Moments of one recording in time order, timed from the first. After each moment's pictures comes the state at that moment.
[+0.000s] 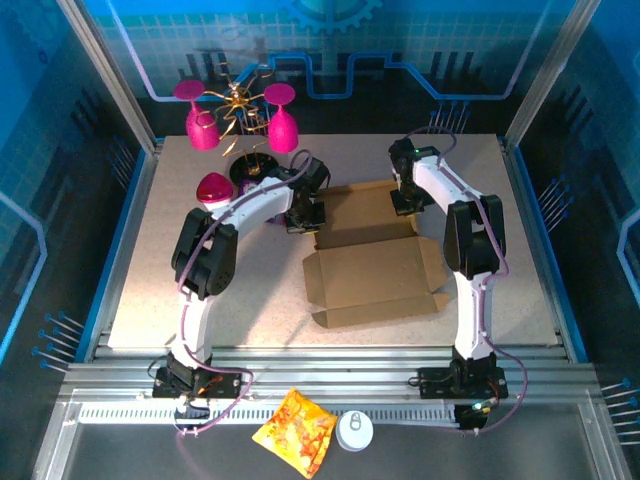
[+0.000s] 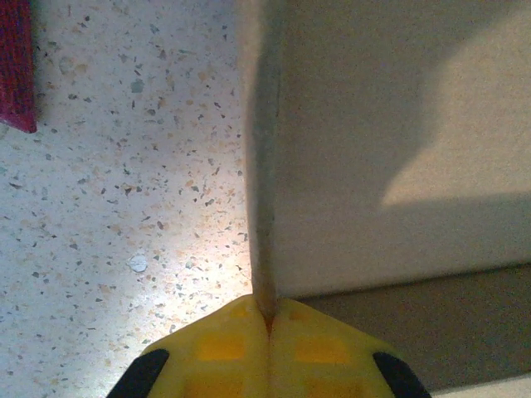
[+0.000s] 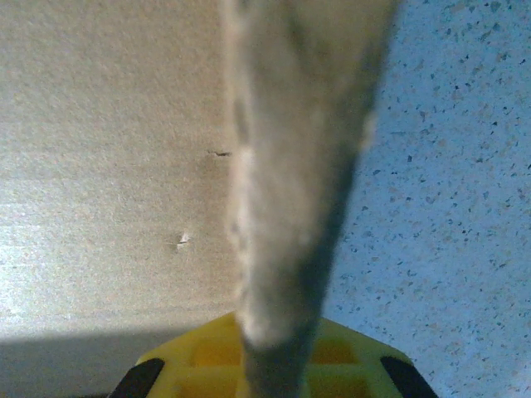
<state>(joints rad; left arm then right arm) -0.50 2.11 1.73 -0.94 0.07 -0.69 0.22 2.20 1.85 -1.11 0.23 0.07</state>
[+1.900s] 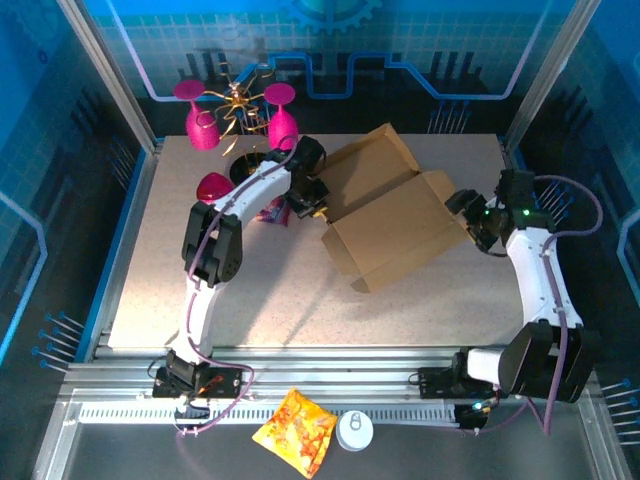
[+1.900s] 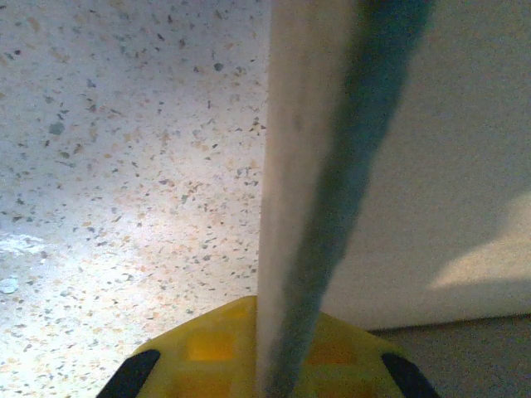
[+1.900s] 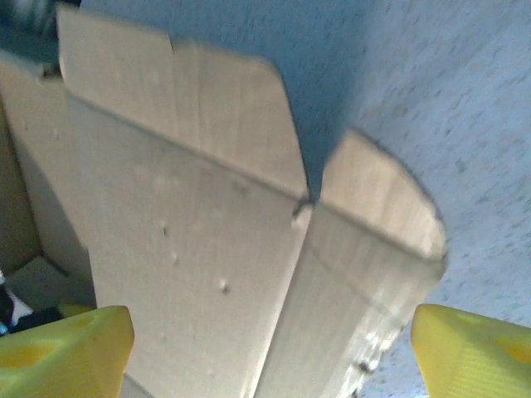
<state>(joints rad) -0.43 2.26 2.01 -0.99 0.24 -1.03 -0.17 1.25 1.07 -0.78 -0.30 0.75</state>
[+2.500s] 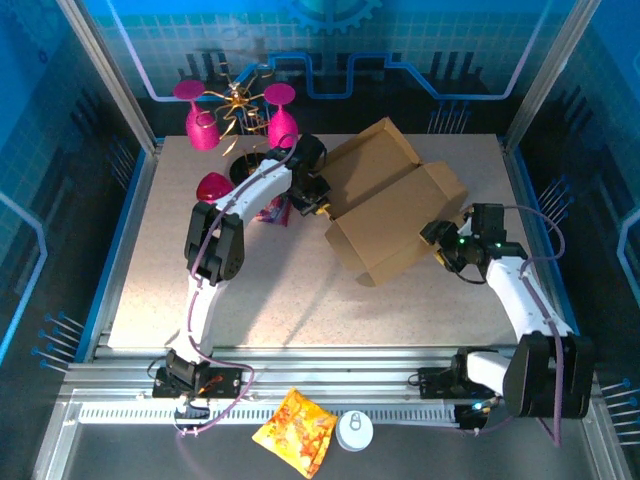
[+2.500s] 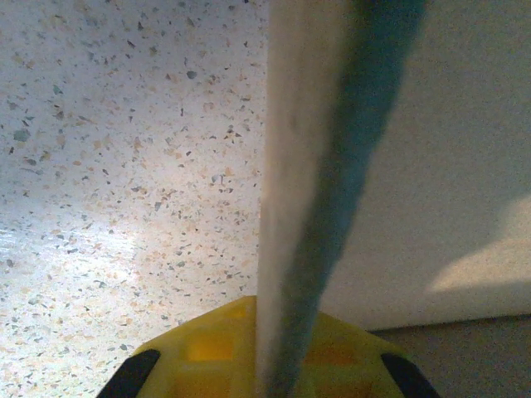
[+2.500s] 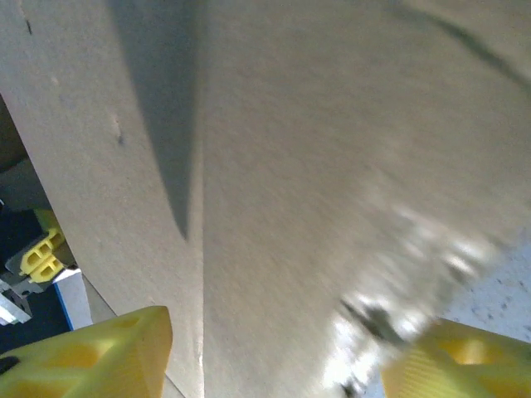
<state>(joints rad) -0.42 2.28 2.04 -0.98 0.26 -1.05 -0.07 1.19 0.76 -0.50 -0.43 0.82</state>
